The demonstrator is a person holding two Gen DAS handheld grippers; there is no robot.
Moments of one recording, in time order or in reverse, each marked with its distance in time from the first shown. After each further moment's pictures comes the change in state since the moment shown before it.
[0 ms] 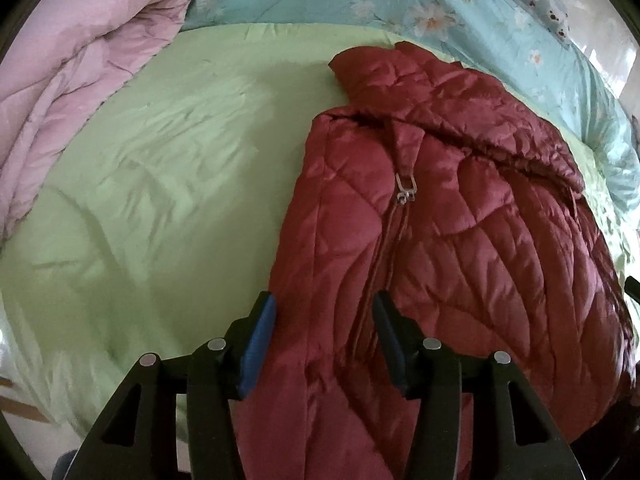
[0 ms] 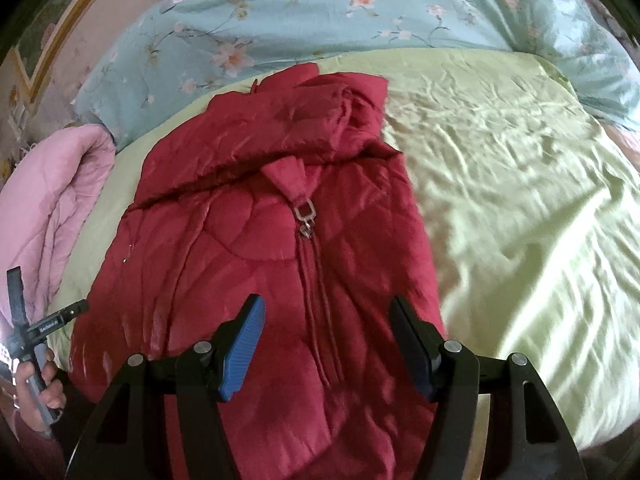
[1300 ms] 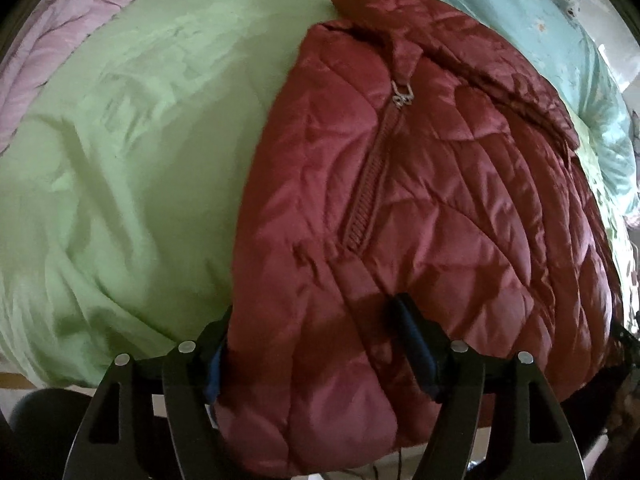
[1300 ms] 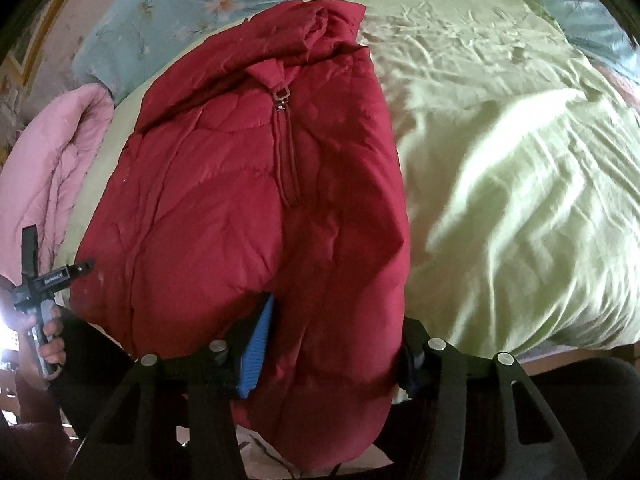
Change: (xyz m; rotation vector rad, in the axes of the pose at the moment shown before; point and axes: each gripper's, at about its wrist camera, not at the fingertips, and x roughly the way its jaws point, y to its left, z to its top) left arm 0.027 0.000 -0.031 -0.047 0.208 -0.083; right arm -0.020 -0.024 -0.074 0.027 0.203 0.021
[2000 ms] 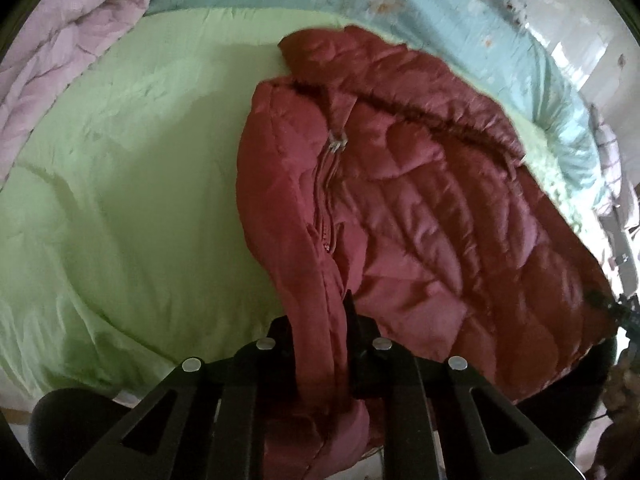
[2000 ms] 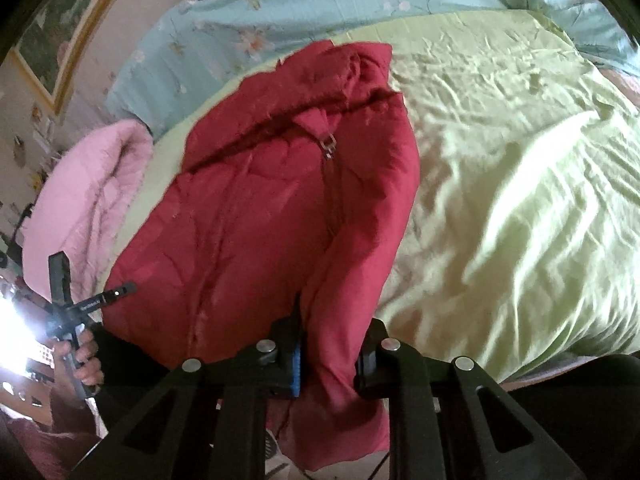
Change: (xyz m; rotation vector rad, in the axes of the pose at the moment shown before) left arm -0.057 -0.017 -0.010 0.089 -0.150 -0.108; right arm -0.035 0.017 0.011 0.026 -0.130 0.151
